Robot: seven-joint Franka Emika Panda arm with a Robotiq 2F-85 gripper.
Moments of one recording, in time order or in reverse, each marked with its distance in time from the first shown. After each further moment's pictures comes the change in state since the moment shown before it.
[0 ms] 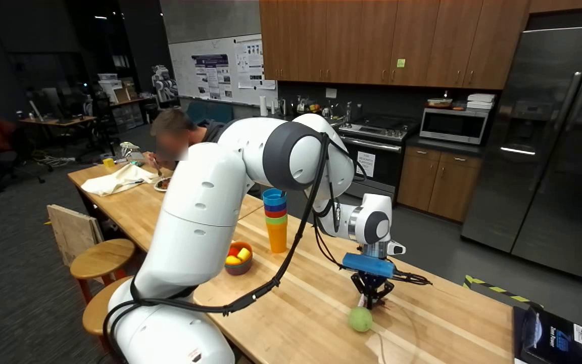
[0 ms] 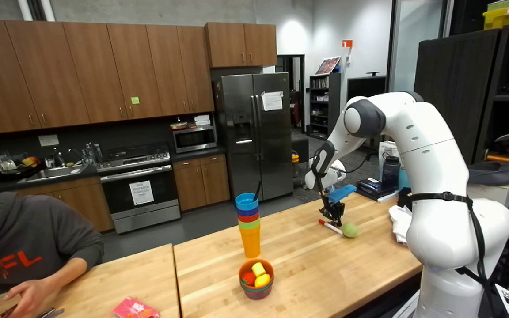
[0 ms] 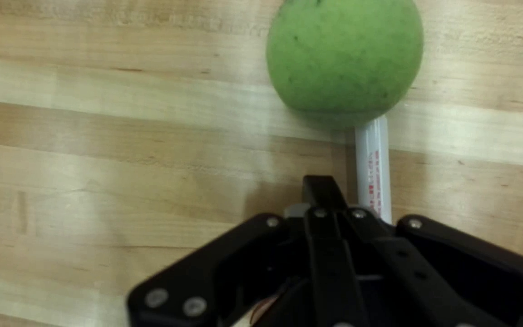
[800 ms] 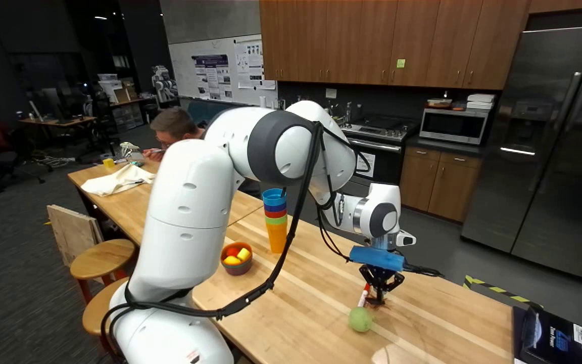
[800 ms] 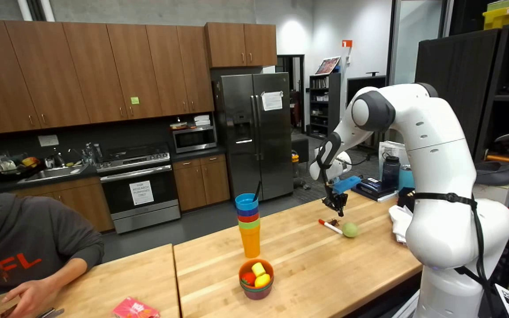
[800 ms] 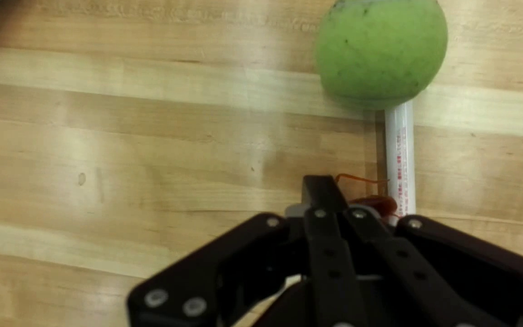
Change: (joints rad) arm -0.021 -0.090 -0.020 -0.033 0.000 0.033 -0.023
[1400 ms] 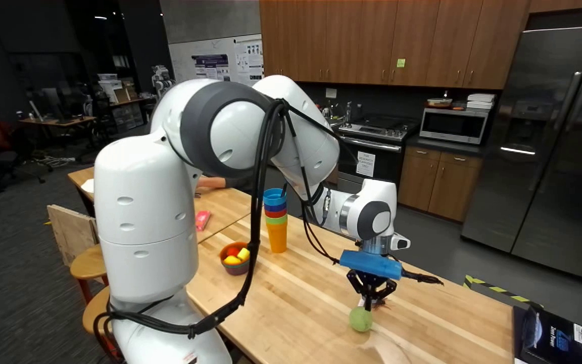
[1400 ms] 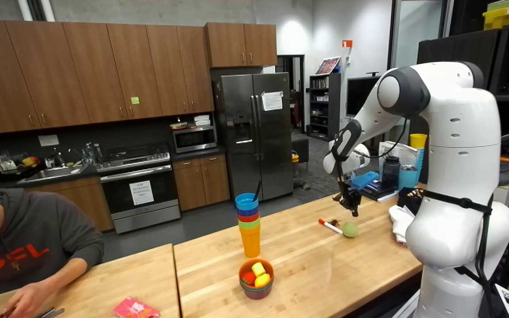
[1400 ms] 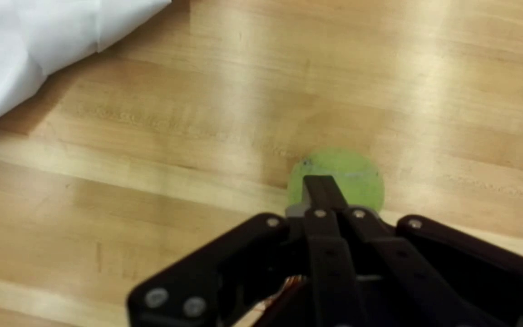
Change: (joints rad) arm -0.023 -0.276 -0.023 -0.267 -0.014 -0.022 -0.153
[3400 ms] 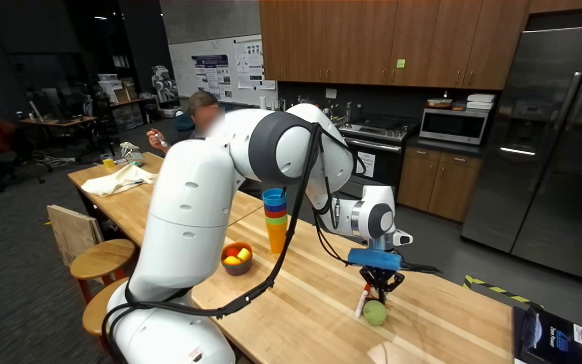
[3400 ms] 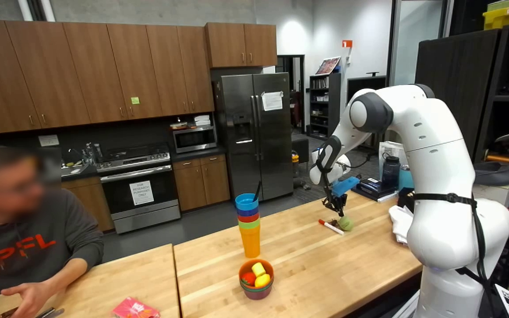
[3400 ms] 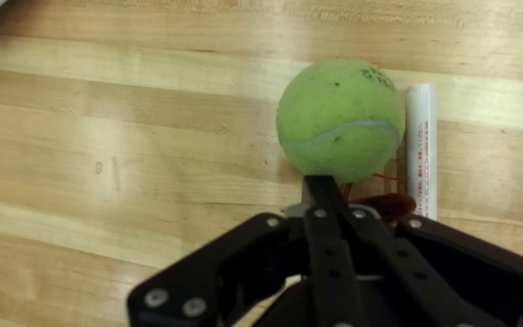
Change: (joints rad) arm 0.057 0.282 0.001 0.255 -0.073 0.061 0.226
